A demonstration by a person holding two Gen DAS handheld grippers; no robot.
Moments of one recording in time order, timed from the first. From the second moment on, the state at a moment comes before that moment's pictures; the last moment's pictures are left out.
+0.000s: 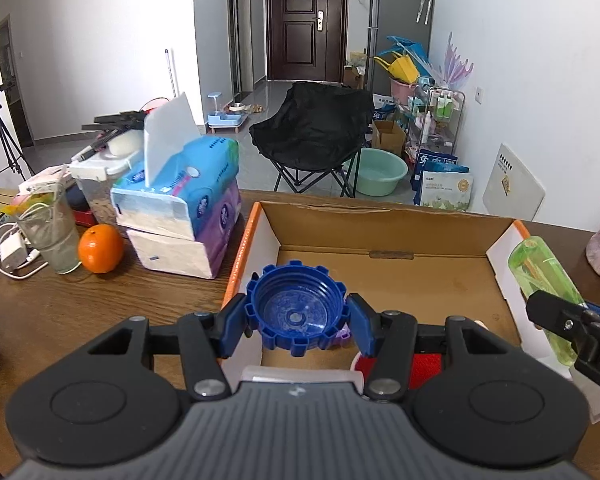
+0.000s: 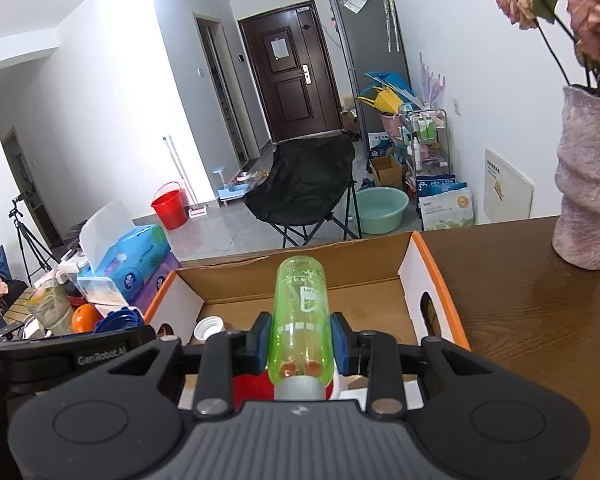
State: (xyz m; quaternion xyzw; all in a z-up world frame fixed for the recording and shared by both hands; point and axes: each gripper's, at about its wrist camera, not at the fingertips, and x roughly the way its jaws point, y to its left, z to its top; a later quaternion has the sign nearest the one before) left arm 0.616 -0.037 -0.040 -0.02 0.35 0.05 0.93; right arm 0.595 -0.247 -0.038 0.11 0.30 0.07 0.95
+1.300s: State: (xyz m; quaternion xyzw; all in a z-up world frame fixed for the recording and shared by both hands) left arm 0.609 -0.032 -0.055 0.00 0.33 0.05 0.94; right arm 0.589 -0.261 -0.058 0.09 0.27 0.03 0.96
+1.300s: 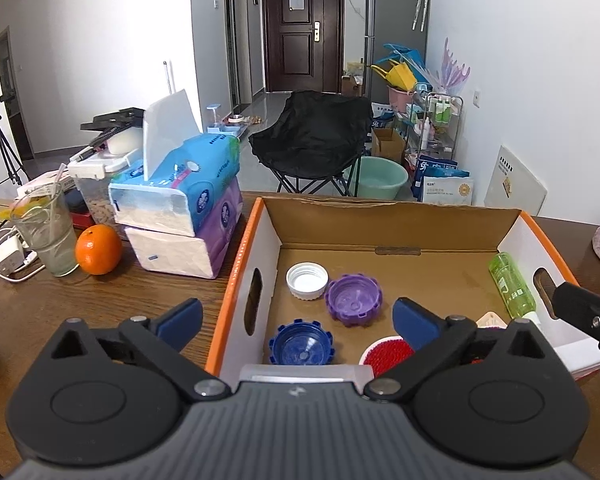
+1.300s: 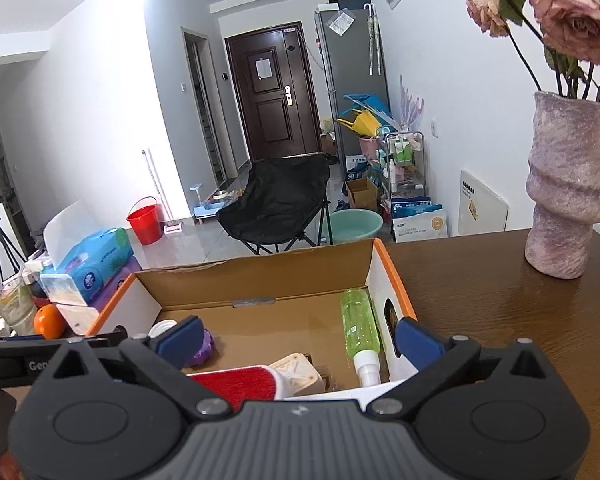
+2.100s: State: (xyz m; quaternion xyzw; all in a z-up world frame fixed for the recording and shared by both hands) left arm 0.541 -0.012 -0.034 0.01 0.30 0.05 0.95; right arm 0.513 -0.244 -0.034 0.05 0.24 0.06 0.97
